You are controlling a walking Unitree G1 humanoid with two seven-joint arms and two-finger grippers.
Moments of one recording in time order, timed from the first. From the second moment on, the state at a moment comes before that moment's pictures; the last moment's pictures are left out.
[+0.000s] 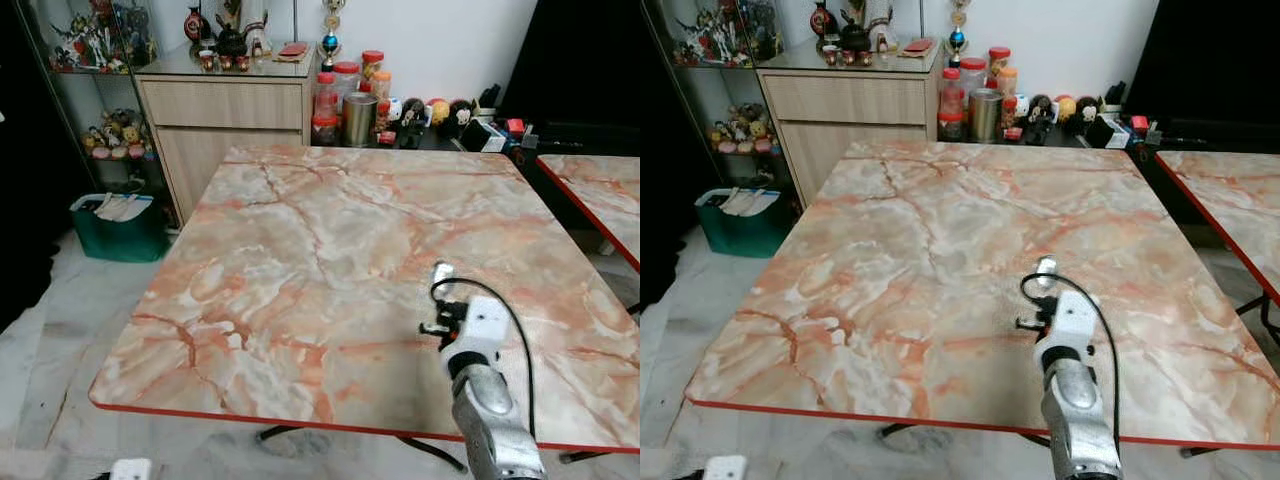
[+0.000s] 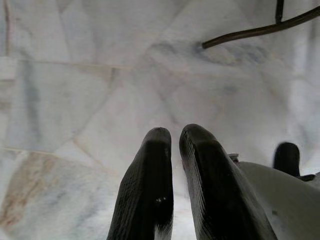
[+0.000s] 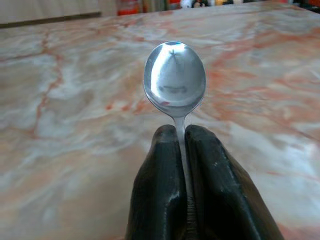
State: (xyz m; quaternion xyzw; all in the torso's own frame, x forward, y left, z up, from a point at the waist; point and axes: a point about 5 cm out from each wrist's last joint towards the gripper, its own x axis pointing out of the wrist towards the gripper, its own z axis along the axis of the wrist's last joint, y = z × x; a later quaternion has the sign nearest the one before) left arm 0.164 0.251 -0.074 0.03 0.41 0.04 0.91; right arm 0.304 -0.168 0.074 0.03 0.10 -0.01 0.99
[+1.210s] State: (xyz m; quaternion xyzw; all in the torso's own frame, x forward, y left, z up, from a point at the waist) left arm 0.180 0.239 -0.072 0.01 0.40 0.07 0.91; right arm 0.312 -0.144 0.078 0.04 0.10 0.00 0.99
